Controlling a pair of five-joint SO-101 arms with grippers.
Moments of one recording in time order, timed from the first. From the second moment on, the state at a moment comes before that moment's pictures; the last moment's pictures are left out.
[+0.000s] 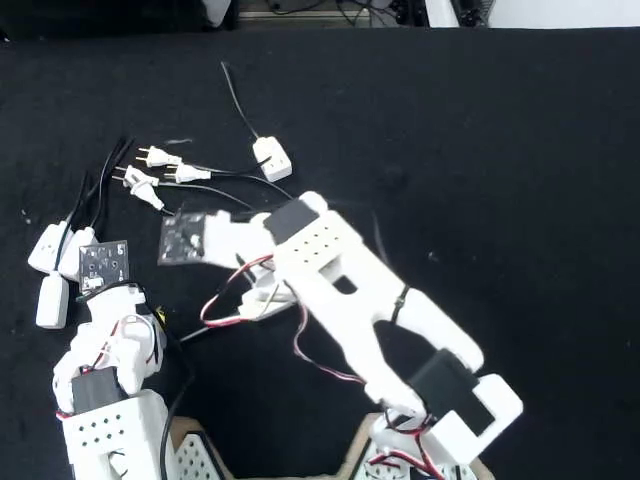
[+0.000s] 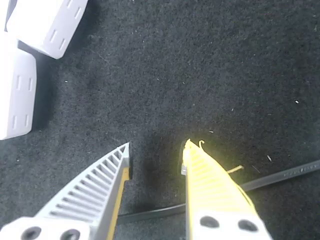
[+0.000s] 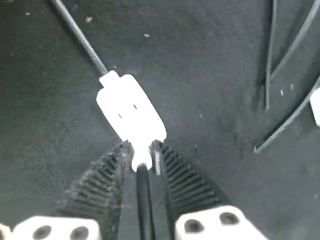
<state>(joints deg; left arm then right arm) -23.5 -95.1 92.6 64.3 -11.9 -39.6 -1.1 20.0 70.2 52.5</state>
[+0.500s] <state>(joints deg) -23.5 -95.1 92.6 64.3 -11.9 -36.8 -1.0 21.0 70.2 53.5</state>
